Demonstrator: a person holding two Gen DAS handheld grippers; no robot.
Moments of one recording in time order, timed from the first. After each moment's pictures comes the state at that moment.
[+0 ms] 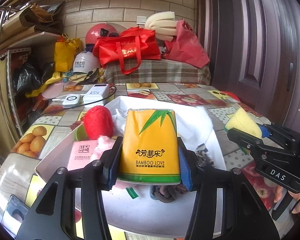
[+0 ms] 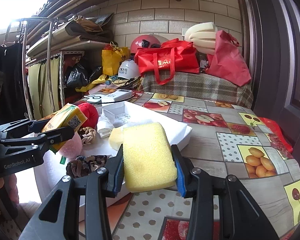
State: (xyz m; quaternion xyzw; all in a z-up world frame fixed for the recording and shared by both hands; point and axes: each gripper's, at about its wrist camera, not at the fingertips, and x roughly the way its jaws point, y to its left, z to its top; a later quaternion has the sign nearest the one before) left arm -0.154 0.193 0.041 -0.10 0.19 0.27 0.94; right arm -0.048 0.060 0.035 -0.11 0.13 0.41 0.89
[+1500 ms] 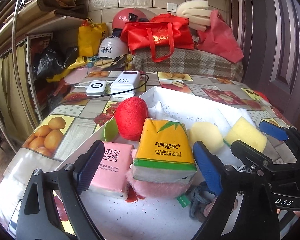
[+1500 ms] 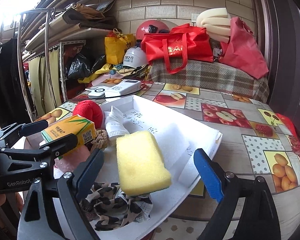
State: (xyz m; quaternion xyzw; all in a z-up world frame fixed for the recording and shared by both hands) left arm -0.136 0.245 0.031 -0.13 0.23 0.36 0.90; right arm -0.022 0.124 0.034 -0.12 0.18 0.43 0.88
